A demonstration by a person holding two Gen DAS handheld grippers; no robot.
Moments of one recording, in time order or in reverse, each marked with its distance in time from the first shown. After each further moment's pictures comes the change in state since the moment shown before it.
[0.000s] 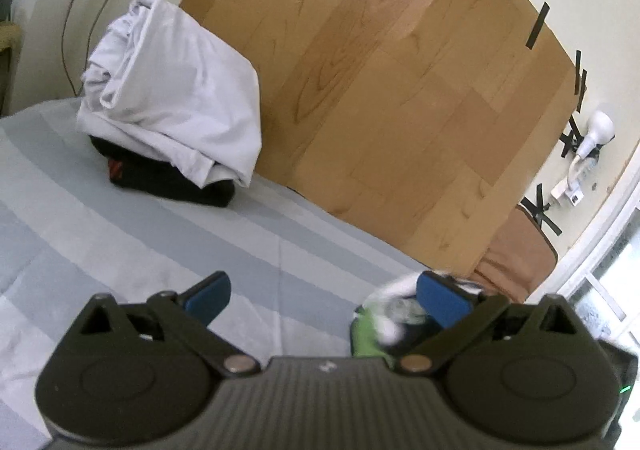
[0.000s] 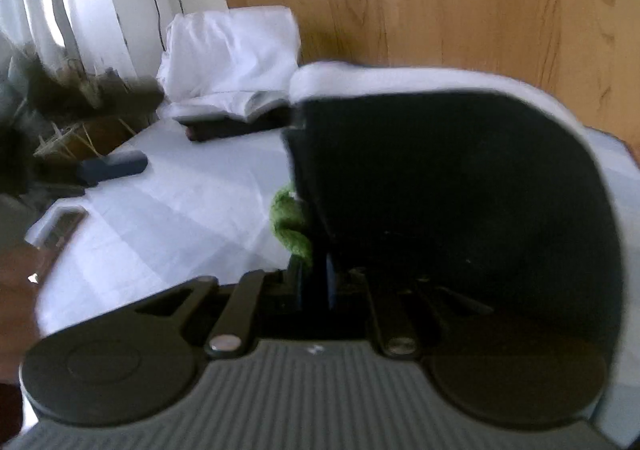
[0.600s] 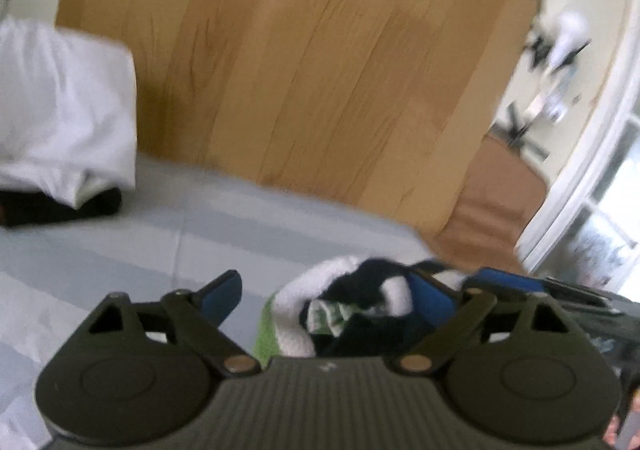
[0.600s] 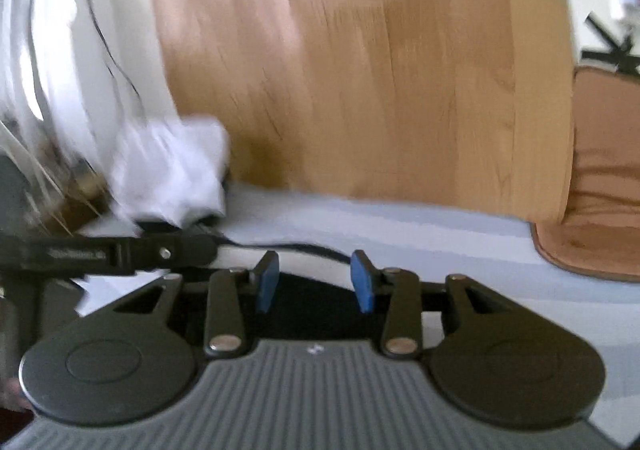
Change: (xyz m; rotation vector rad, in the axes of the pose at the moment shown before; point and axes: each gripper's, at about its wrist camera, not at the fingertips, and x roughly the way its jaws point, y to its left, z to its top) left arm 0.092 -0.097 0.007 0.198 0.172 -0.006; right arm -0.062 -0.084 0.052 0.014 -0.114 -0.143
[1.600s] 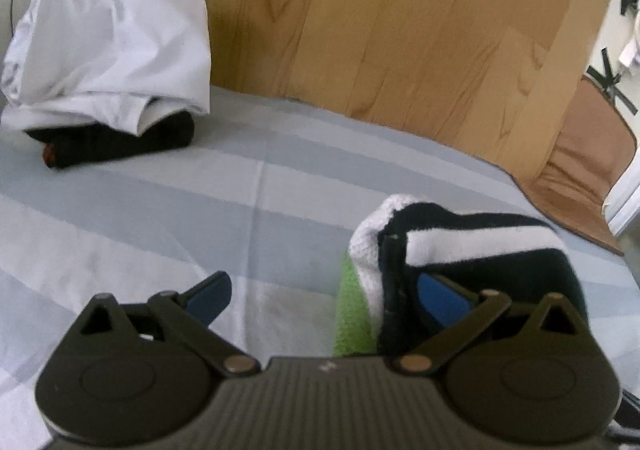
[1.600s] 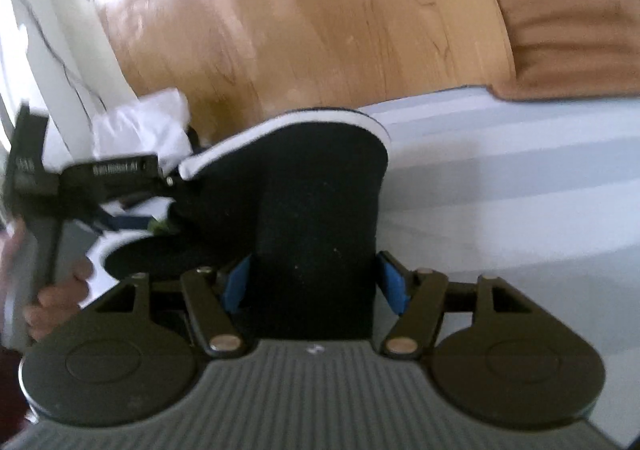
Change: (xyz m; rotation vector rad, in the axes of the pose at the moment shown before) left arm 0.014 0.018 -0.016 -0.008 0.114 0.241; right arm -0.034 -0.022 -0.118 0.318 -0.040 0.030
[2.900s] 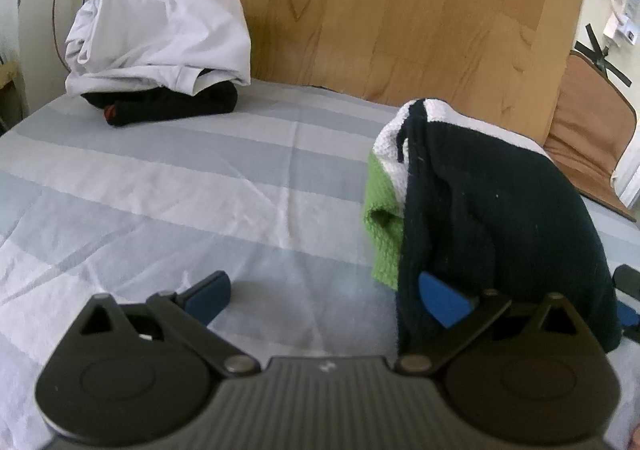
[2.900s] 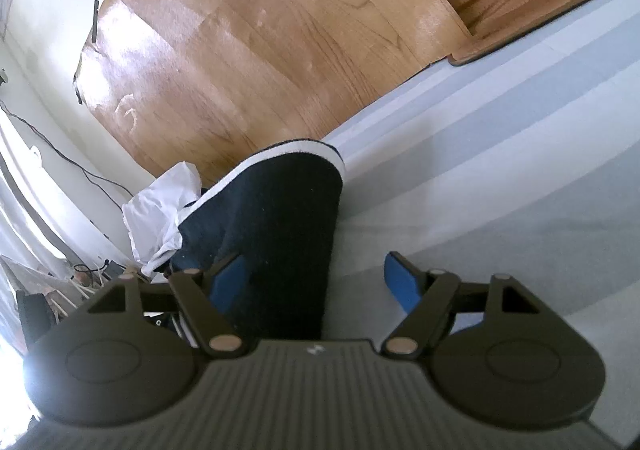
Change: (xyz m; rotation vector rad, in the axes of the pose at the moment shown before) left arm -0.035 0.003 -0.076 0.034 -0.061 0.079; right arm -0.021 -0.053 -0.009 0.285 -0.070 0.128
